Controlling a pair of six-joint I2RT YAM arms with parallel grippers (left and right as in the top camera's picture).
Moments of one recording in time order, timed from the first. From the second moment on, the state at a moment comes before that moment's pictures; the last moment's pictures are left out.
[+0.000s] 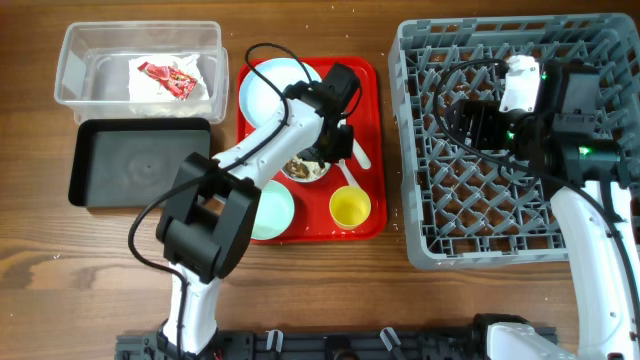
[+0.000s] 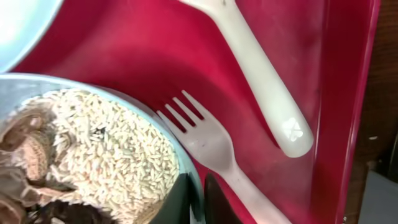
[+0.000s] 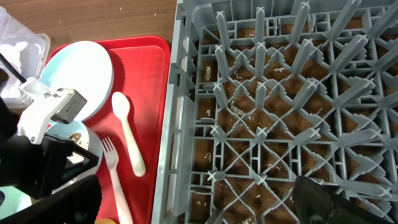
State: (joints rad) left arm -0.58 2.13 1.62 -0.90 0.10 -0.45; right arm -0.05 1.31 1.18 -0.73 -0.29 0.02
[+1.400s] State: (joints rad) left arm 0.65 1.91 1.34 -0.86 1.50 -0.03; right arm -0.05 1.31 1.18 -0.72 -0.29 0.03
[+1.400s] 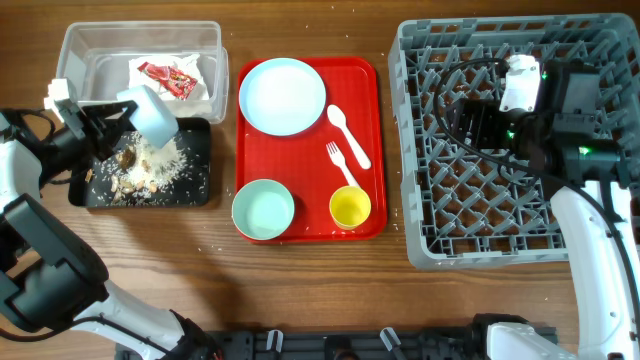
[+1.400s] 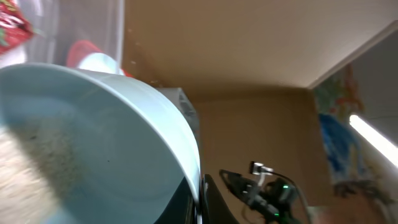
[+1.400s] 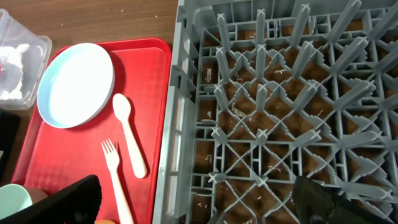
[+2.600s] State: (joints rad) left arm -0.55 1.85 1.34 -0.73 0.07 -0.36; right arm -0.05 1.31 1.18 -0.74 -0.29 0.05
